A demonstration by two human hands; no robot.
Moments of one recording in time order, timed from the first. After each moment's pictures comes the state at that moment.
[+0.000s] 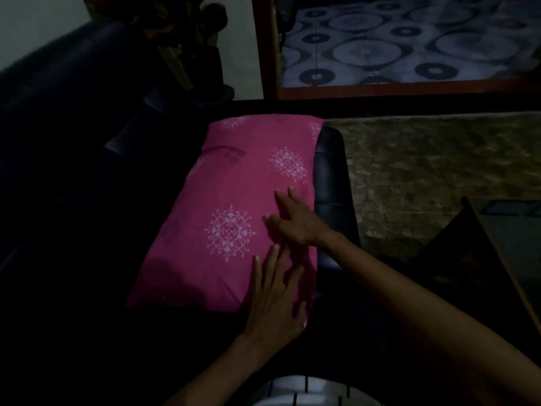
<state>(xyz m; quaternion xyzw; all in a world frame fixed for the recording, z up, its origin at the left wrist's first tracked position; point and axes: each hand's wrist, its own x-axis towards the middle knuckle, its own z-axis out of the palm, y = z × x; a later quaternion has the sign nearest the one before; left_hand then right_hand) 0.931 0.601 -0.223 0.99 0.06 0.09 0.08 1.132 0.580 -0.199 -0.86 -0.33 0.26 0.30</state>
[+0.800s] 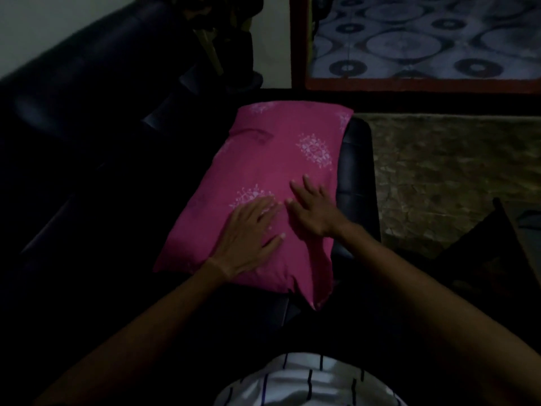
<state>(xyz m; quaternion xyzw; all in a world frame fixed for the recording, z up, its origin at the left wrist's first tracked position) 0.939 0.717 -0.204 0.98 0.06 0.15 0.05 1.115 0.582 -0.202 -0.86 -0.42 0.20 0.23</state>
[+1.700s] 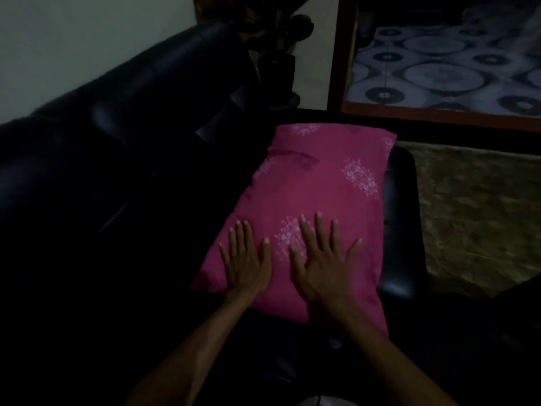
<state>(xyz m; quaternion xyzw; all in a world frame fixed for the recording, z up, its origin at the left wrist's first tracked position) 0.908 0.762 -0.257 0.87 0.45 0.11 0.18 1.007 0.625 -0.229 -0.91 -0.36 0.01 0.22</state>
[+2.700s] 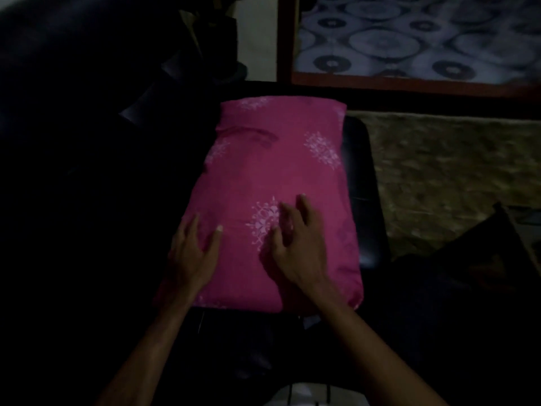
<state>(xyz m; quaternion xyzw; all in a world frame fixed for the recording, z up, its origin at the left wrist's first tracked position) 0.899 0.812 -0.259 0.86 0.42 0.15 0.27 1.018 0.622 -0.217 -0.88 -0.26 -0.04 0.40</state>
